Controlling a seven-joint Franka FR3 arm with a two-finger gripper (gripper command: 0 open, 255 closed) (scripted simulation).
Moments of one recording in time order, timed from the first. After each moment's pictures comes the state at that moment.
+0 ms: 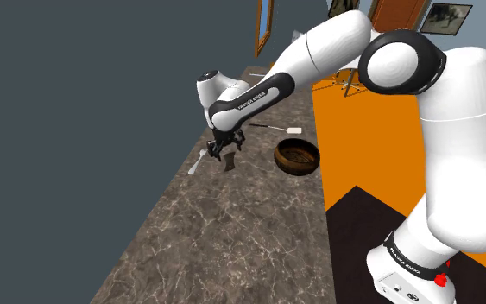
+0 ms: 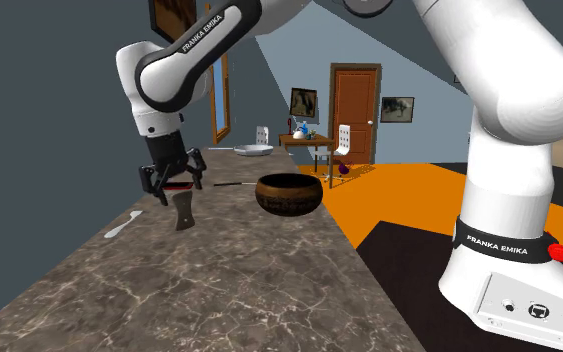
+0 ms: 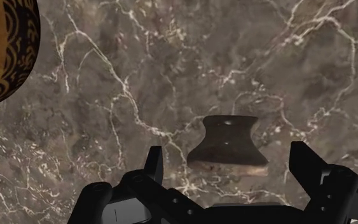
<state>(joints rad) 0.11 0.56 0.23 -1.69 -0.36 2.09 0.68</state>
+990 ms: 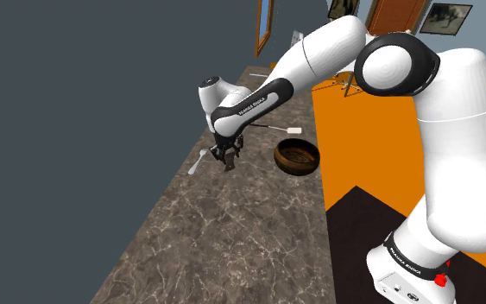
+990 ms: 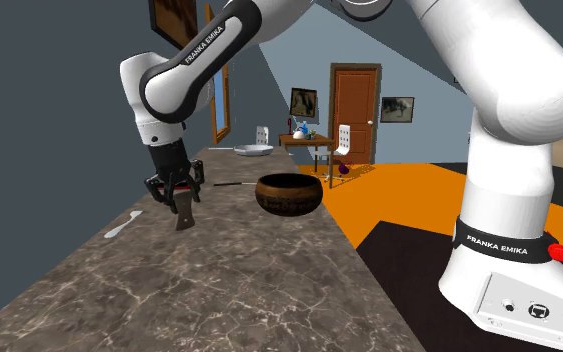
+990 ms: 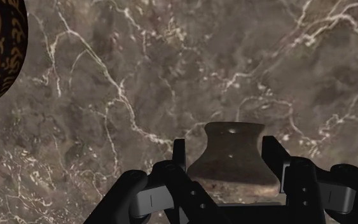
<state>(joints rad) 0.10 0.58 0.23 -1.70 -0.38 2.13 0.68</state>
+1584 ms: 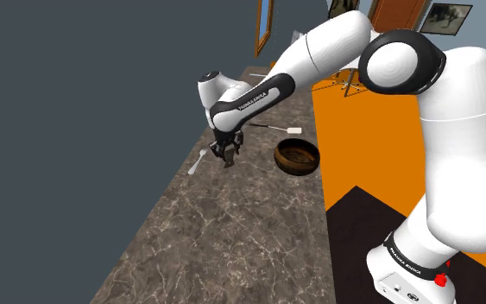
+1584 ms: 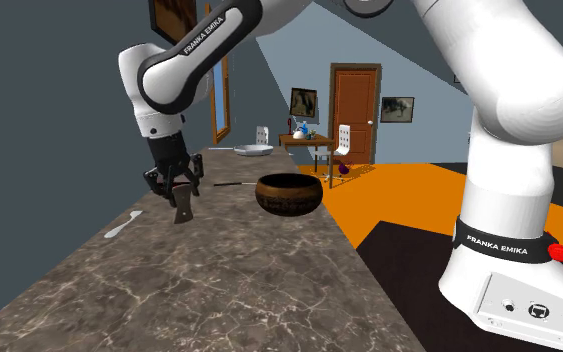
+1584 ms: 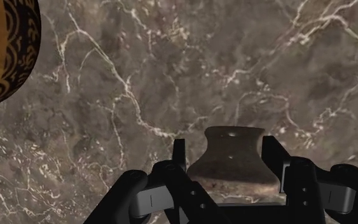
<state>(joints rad) 0.10 0.56 0.23 -1.70 -0.37 2.10 0.67</state>
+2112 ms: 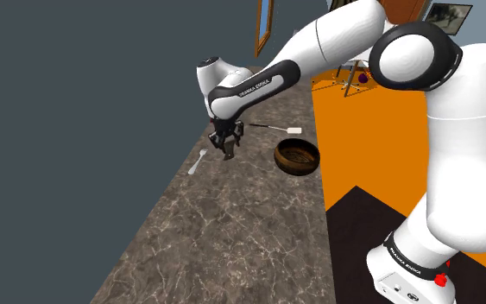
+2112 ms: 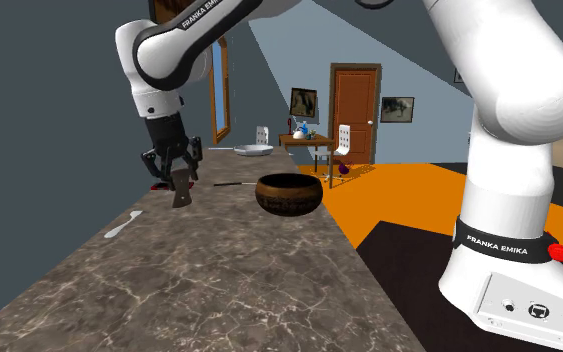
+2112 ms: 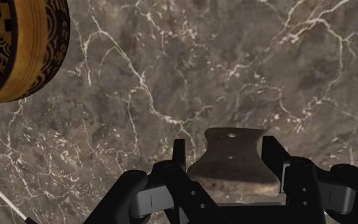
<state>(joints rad) 0.09 0.50 0.24 -1.67 -0.34 2.03 0.65</state>
